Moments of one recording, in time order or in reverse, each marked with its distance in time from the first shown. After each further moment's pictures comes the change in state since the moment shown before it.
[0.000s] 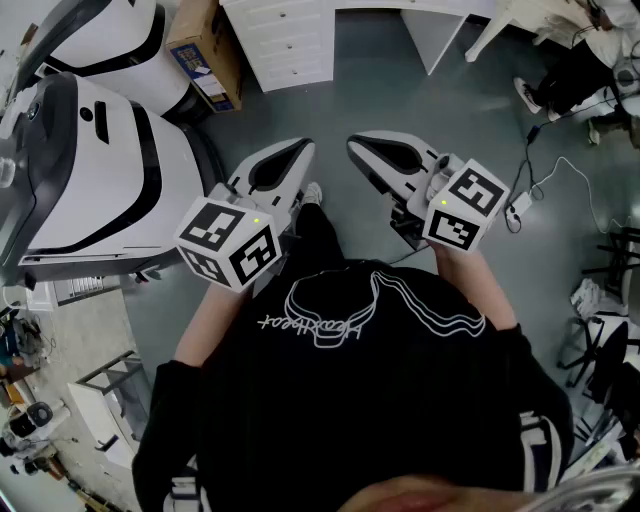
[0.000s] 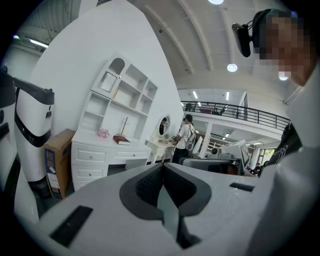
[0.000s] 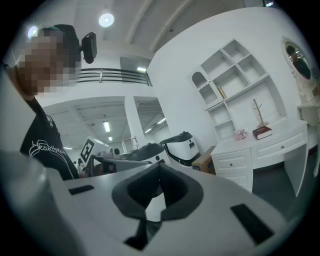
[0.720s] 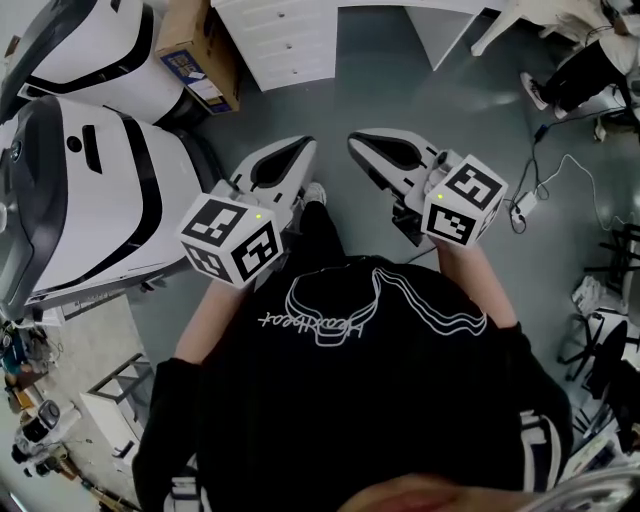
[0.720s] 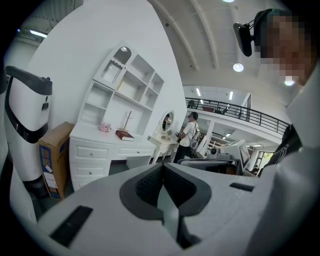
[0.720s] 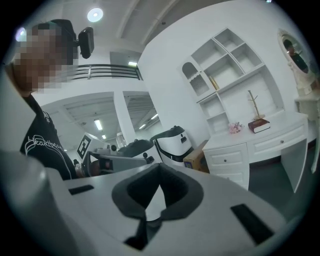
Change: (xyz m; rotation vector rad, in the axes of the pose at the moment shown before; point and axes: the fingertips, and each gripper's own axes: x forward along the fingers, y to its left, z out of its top) left arm 0.063 0.077 0.013 -0.048 0.052 -0.007; right arm 0.056 -0.089 0.001 0.050 0.065 -0.044
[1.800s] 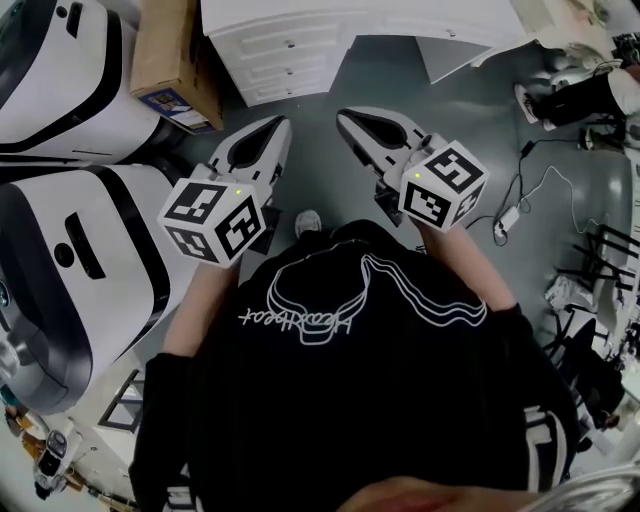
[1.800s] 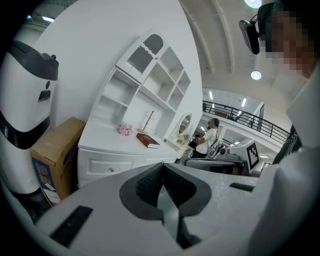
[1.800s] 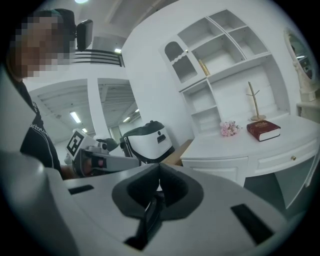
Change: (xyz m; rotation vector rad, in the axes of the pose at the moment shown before) left arm 0.115 0.291 0.089 -0.116 0.018 0.045; right arm 0.233 -0.207 0.064 0.000 0.087 -0.171
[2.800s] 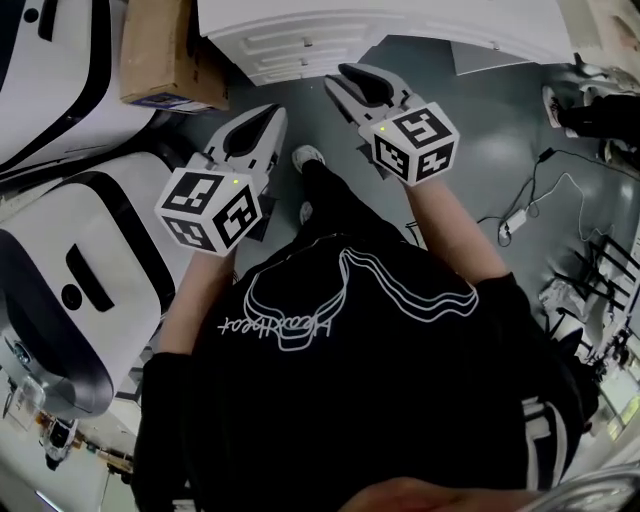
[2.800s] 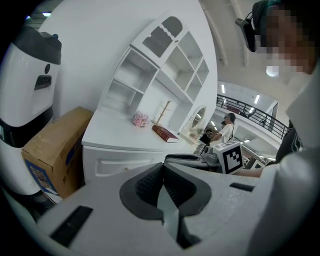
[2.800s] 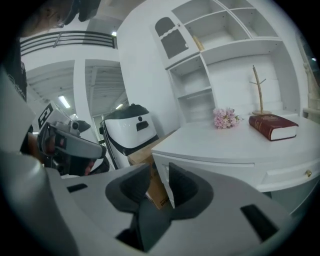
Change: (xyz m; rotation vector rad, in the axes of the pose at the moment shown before) left arm 0.095 0.113 0.004 -0.056 0.102 0.091; right arm 0.142 -0.158 -0.026 -0.064 0.120 -0.087
